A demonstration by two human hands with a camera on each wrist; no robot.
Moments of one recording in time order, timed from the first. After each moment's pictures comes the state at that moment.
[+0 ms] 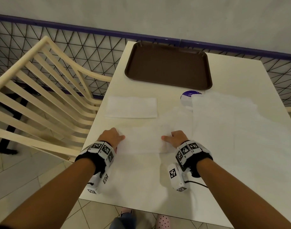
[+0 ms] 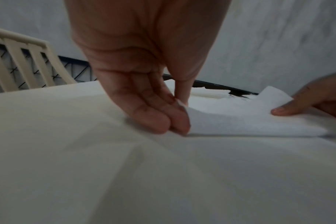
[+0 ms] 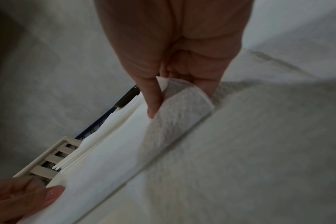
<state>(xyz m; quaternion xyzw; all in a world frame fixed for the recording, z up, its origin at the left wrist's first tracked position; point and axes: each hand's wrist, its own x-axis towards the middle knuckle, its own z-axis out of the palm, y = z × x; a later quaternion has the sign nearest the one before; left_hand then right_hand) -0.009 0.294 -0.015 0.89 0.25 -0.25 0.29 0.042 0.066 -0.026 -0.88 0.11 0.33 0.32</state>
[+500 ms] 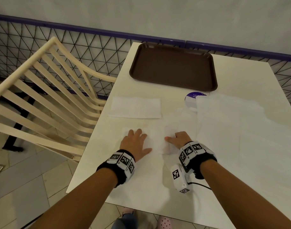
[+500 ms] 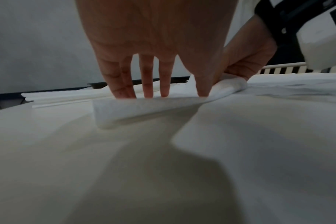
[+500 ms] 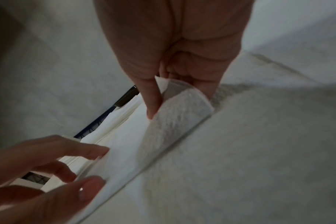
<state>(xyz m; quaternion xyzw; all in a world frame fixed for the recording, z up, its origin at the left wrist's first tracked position) -0.022 0.239 -0.029 0.98 -0.03 -0.17 0.06 0.043 0.068 -0.030 -0.88 0.12 0.31 0.33</state>
